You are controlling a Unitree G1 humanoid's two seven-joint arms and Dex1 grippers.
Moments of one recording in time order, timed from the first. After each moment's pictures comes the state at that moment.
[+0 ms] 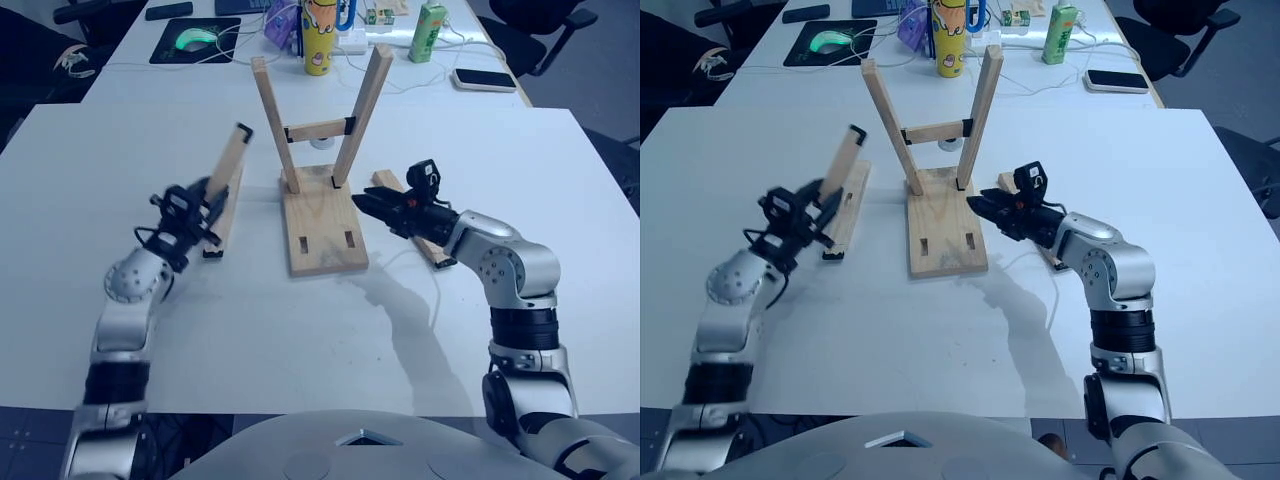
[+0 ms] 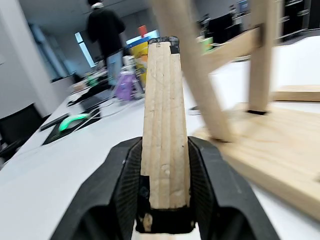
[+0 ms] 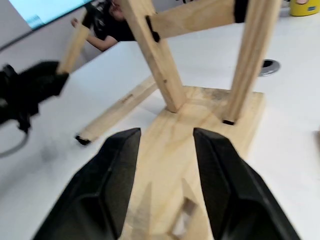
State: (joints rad) left arm 0.04 0.41 0.03 -0.15 -0.12 -0.05 -0.45; right arm -0.35 -0.28 -0.09 -0.13 0.57 0.89 0.63
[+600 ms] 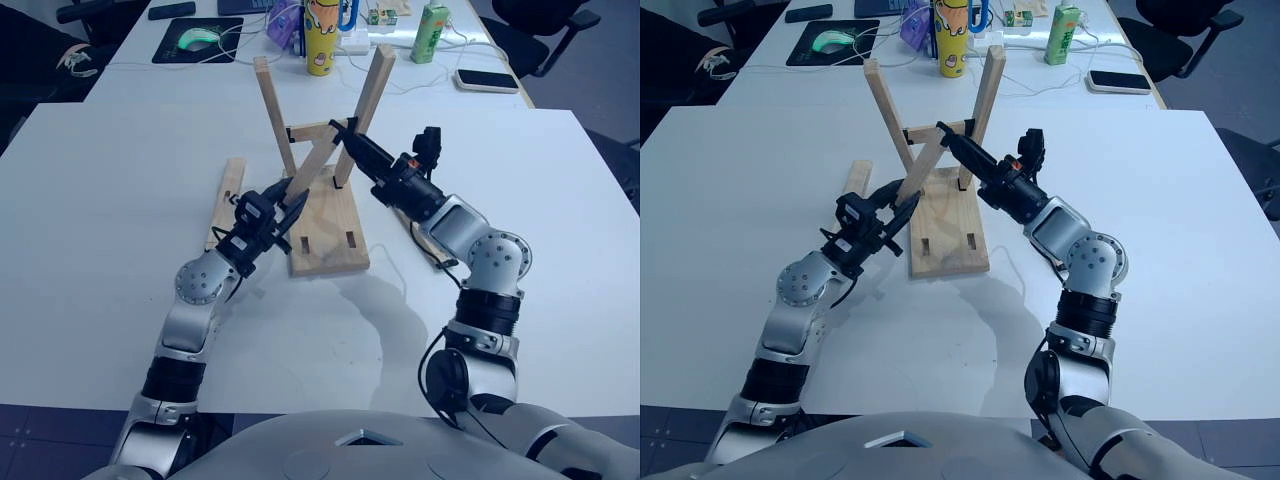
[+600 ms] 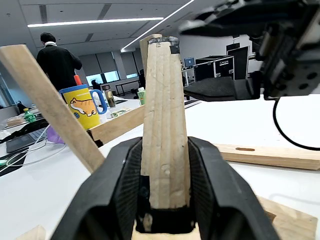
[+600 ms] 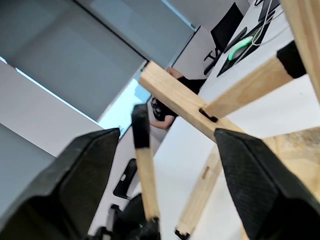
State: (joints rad) left arm -0.08 0.24 -0.16 -0.12 -0.11 -0.08 -0.47; right arm -0.48 0.02 -0.39 -0.02 1.01 1.01 0.29
